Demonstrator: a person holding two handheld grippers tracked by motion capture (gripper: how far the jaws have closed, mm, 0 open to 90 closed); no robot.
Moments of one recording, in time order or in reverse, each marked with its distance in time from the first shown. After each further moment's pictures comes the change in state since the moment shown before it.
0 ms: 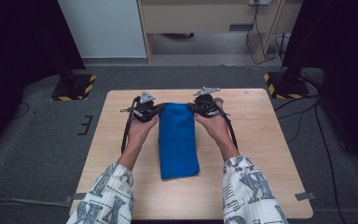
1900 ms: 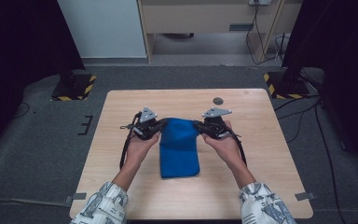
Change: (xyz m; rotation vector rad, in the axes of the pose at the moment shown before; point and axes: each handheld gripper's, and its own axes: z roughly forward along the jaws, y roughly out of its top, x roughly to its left) left arm -0.037 -0.036 -0.031 -0.020 -0.080 0.056; right arm 0.020 -0.060 -0.042 -0.049 0.070 -0.030
